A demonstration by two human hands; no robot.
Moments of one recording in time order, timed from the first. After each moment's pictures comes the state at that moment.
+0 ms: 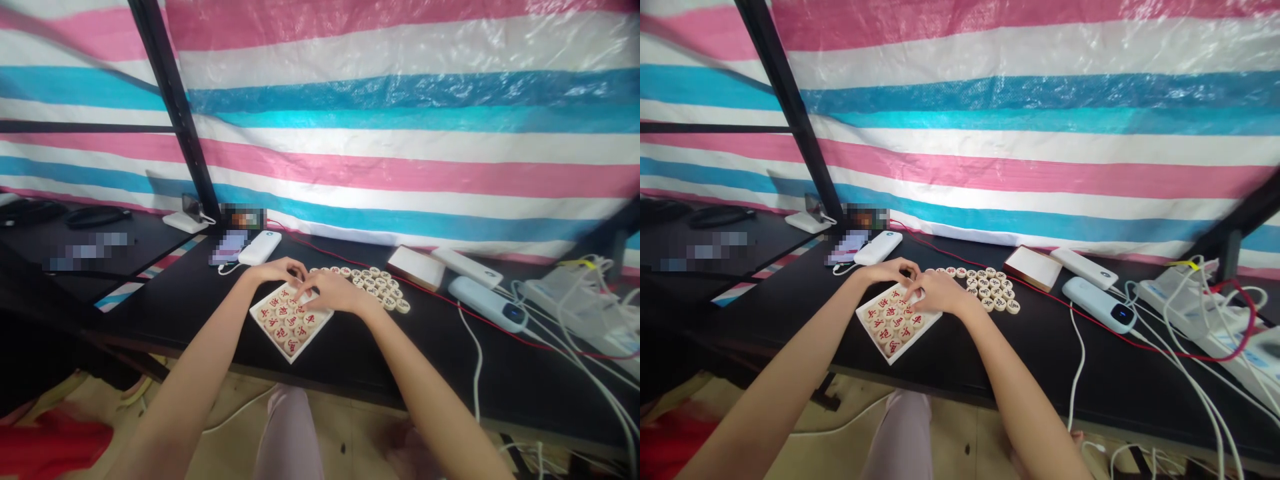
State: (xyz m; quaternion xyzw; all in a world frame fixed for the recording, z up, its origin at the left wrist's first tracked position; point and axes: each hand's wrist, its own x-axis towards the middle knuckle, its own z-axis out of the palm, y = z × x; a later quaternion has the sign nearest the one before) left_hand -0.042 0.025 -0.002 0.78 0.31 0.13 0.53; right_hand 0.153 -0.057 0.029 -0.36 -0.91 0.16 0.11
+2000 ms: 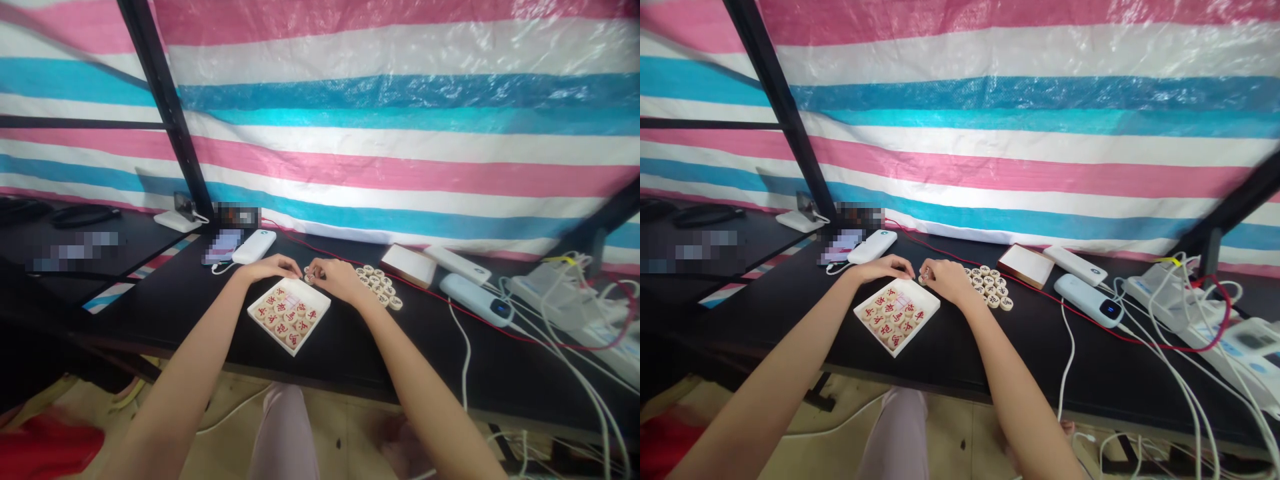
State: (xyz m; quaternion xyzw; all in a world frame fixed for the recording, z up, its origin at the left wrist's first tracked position) left_hand -0.047 0.027 -0.004 0.77 0.34 0.16 0.52; right_hand 0.175 -0.043 0.017 -0.47 -0.86 0.07 0.20
